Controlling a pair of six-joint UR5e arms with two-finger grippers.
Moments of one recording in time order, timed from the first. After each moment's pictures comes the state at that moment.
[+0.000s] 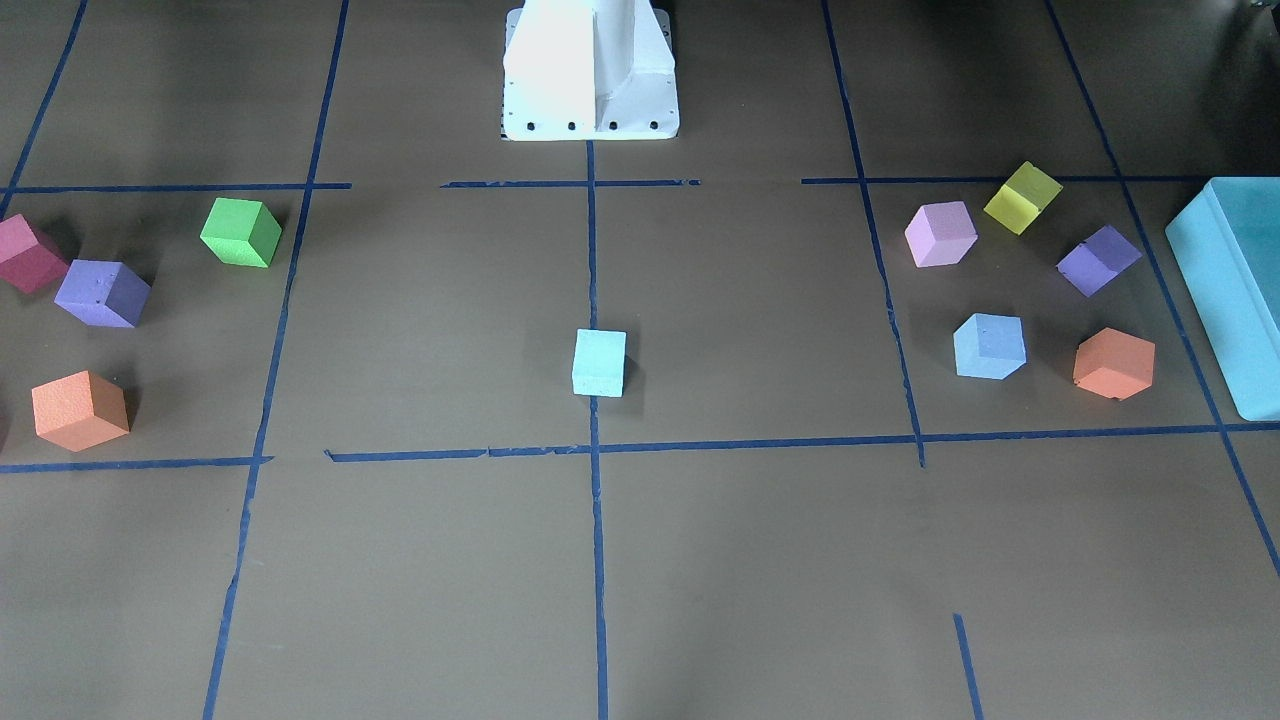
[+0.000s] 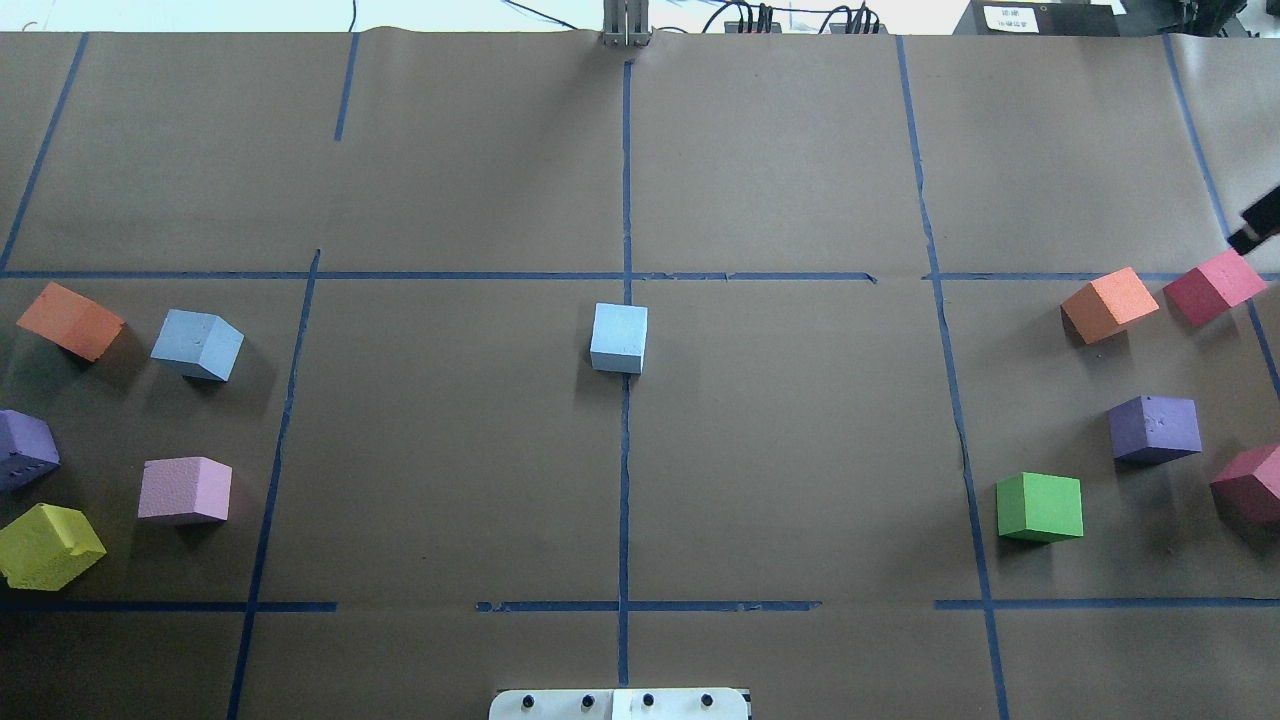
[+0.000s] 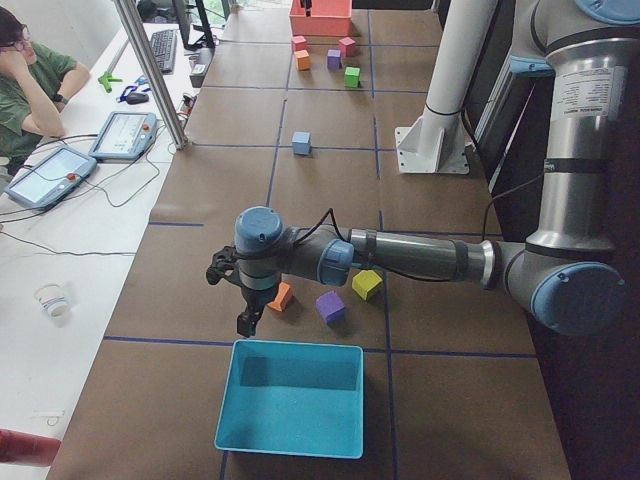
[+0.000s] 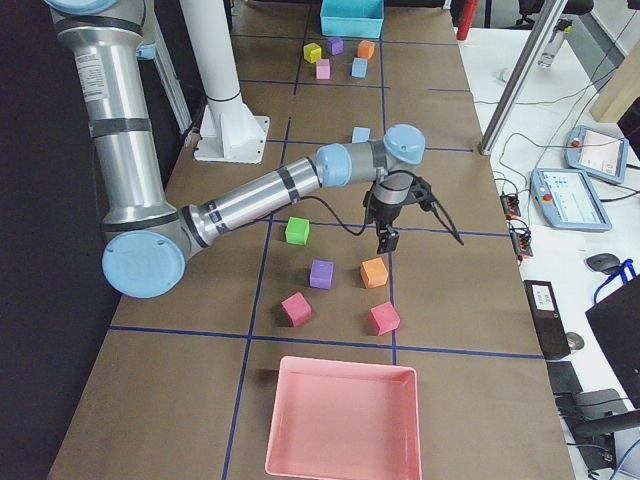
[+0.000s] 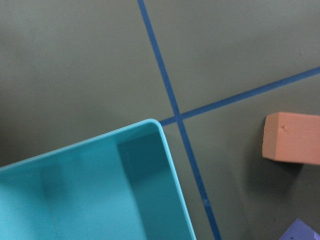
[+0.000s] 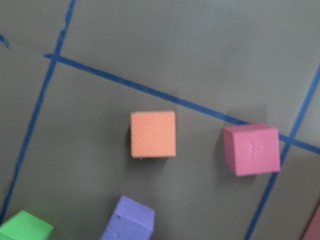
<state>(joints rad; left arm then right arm) -1.52 -1.59 -1.65 -1.70 -2.31 0.14 1.40 -1.49 1.87 -1.88 2.34 -0.17</state>
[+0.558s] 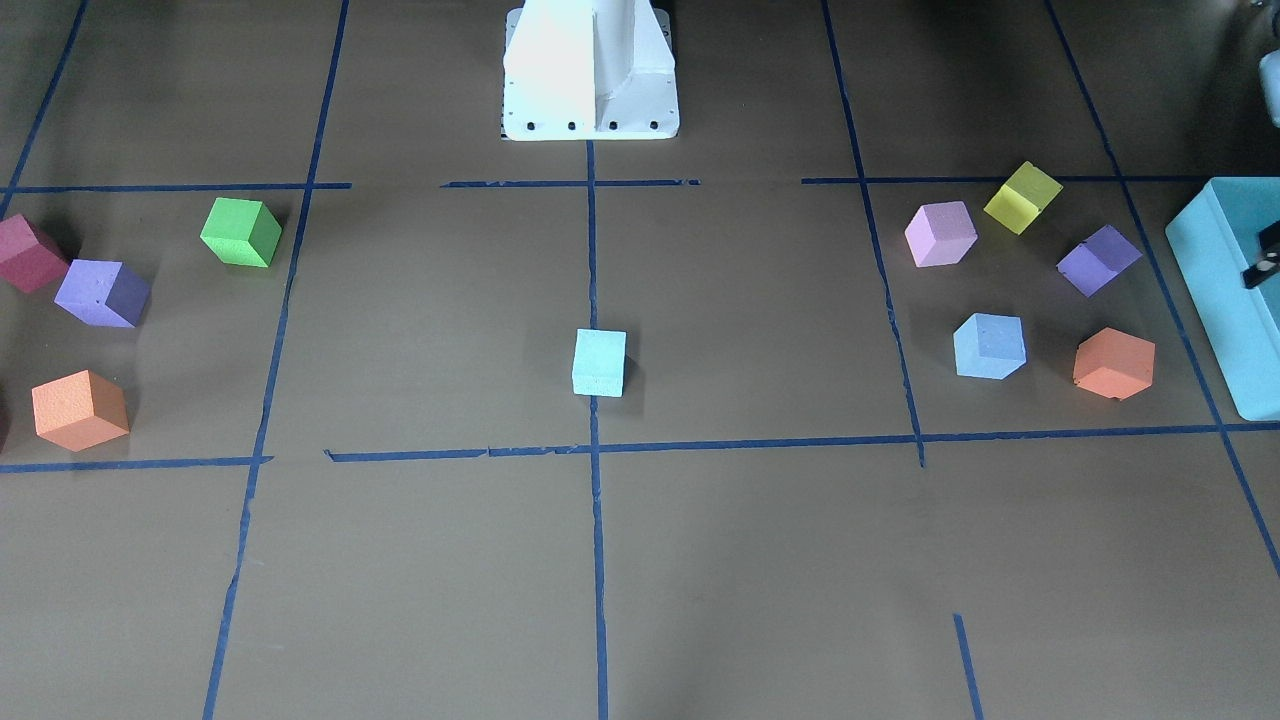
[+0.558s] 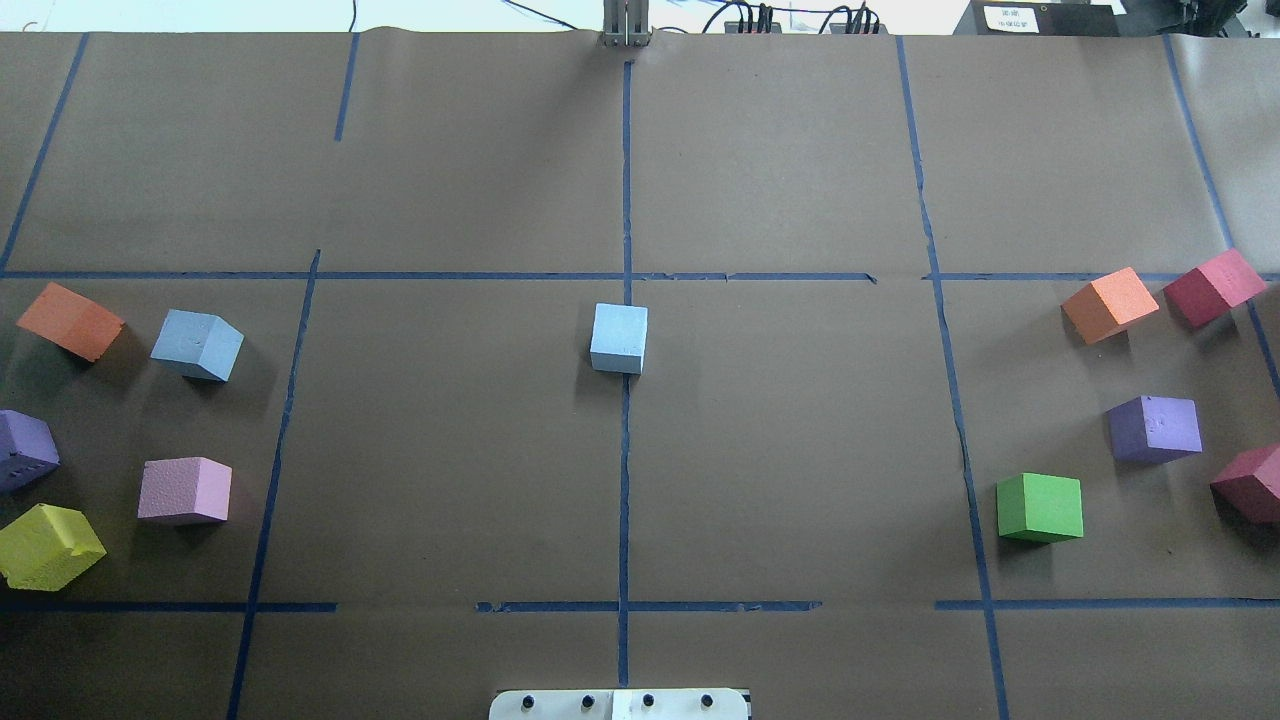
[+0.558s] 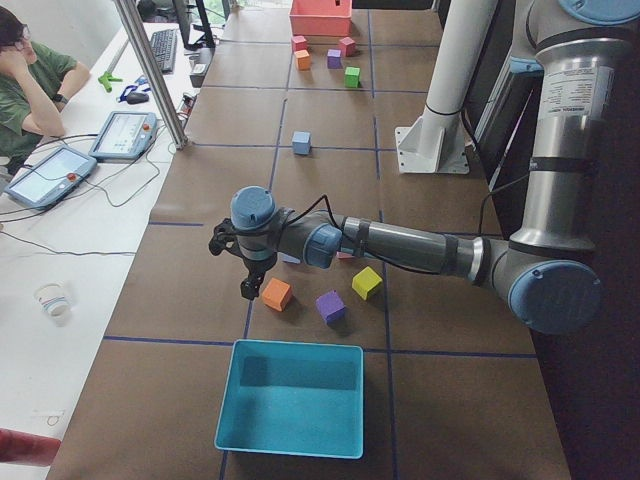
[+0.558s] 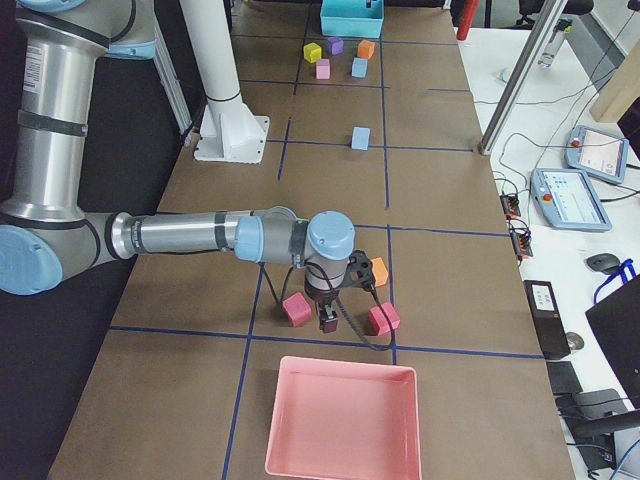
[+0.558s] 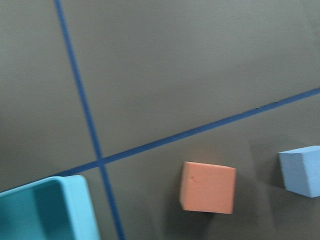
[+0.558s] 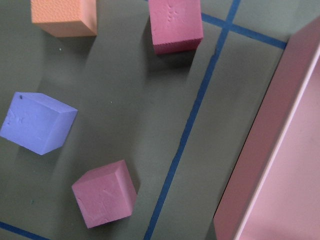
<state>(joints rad) -1.39 -1.61 -1.69 -1.76 -2.43 -0.06 1.54 -1.82 1.88 -1.67 2.34 -0.32</state>
